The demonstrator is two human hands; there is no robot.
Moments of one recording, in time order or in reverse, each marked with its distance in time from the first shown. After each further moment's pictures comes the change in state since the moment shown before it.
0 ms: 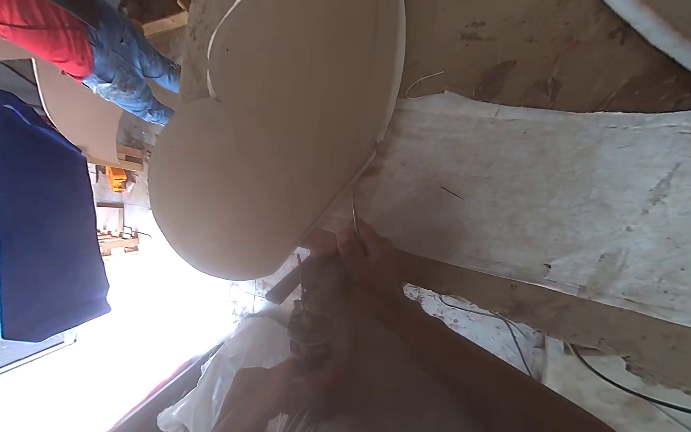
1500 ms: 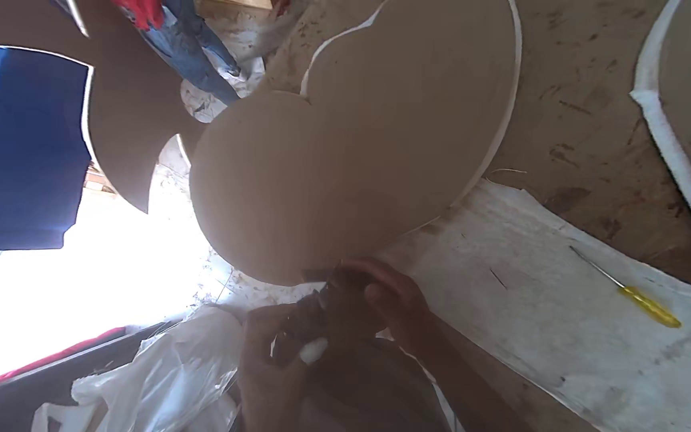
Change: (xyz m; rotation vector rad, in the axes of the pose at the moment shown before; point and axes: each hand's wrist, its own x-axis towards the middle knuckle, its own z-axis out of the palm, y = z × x) left_hand 0.066 -0.111 -0.035 0.042 0.718 0.256; right_hand 0.037 -0.014 0.036 0.004 -0.634 -0.012
